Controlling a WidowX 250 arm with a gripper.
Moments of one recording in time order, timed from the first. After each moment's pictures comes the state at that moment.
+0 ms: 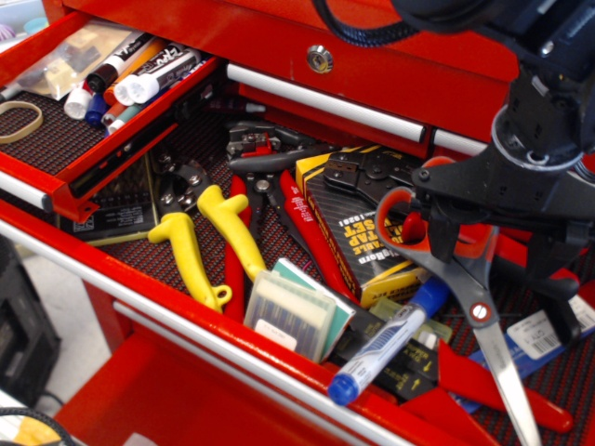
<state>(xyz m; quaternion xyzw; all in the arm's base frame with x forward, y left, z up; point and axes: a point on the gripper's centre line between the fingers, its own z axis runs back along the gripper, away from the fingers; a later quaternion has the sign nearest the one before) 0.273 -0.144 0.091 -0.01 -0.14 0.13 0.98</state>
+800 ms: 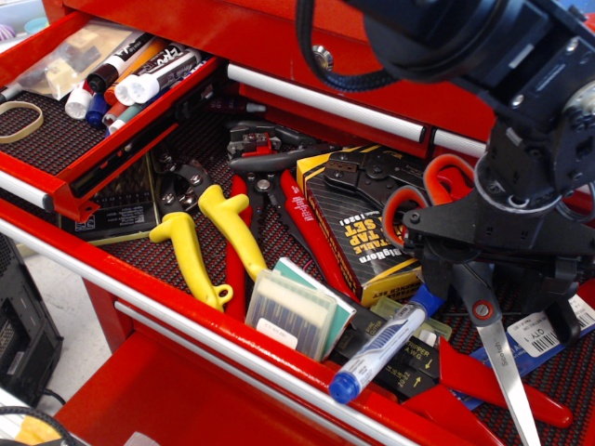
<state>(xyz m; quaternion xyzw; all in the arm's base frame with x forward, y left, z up) 0.267 -0.147 0.071 -0.04 -0.13 0.14 0.98</state>
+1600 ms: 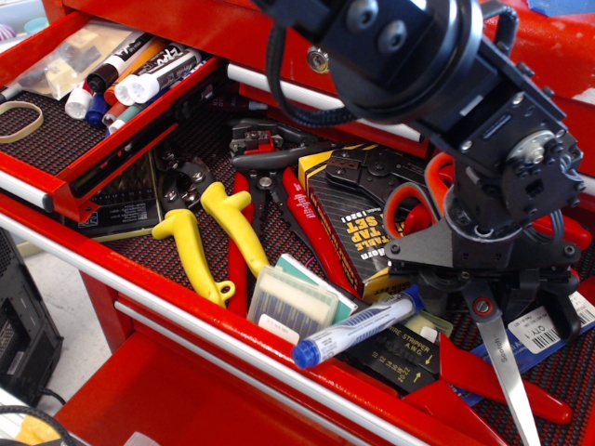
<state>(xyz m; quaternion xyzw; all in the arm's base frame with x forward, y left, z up) 0.267 -0.140 0.053 -0.06 -0.15 0.20 0.97</state>
